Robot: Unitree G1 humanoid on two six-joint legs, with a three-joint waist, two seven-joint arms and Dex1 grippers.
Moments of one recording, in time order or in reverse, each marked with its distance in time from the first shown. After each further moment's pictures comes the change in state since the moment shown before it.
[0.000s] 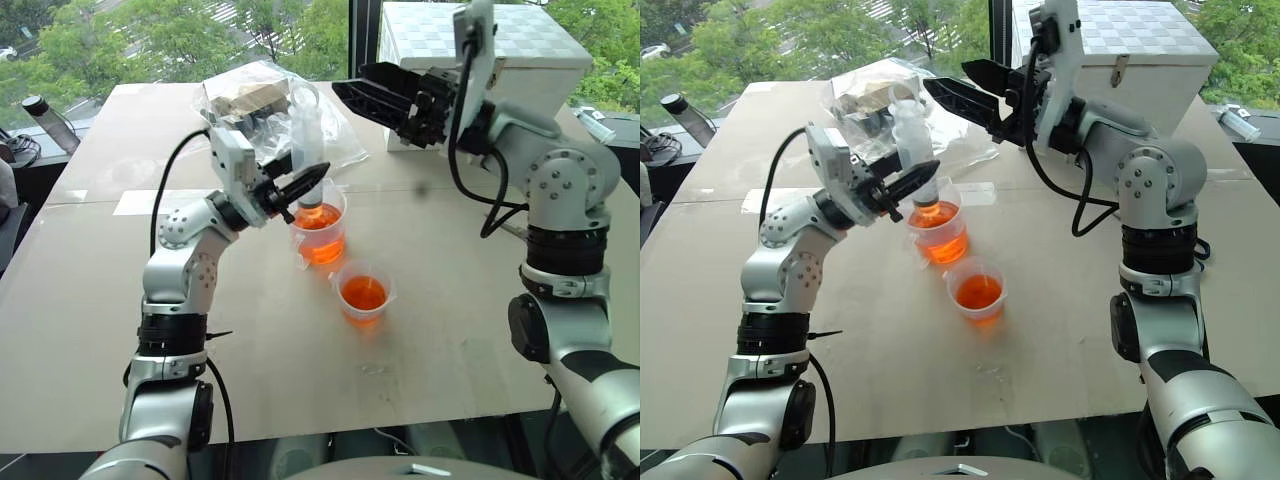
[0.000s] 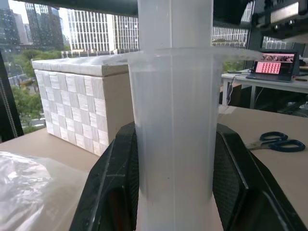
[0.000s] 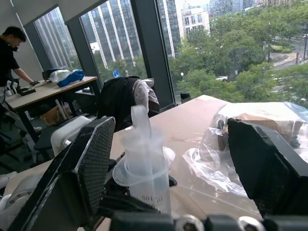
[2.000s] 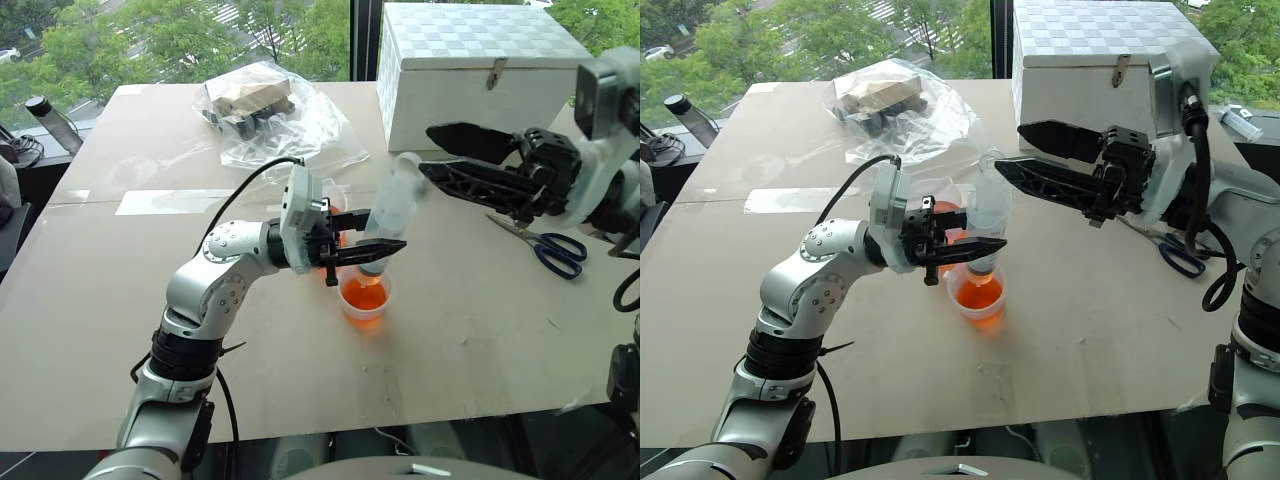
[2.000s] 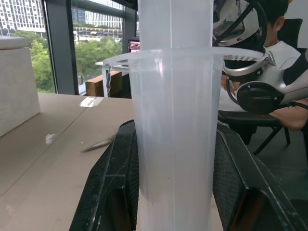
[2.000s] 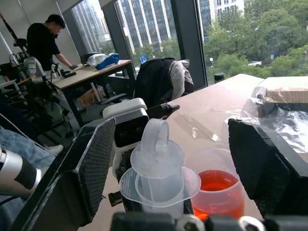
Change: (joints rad) left arm 0.106 -0.020 -0.258 -0.283 -0.104 0.196 -0.182; right arm 0.274 -0.388 -0.125 -0.337 0.618 0.129 -0.159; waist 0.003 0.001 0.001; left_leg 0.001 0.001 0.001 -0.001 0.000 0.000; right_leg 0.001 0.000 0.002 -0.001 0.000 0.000
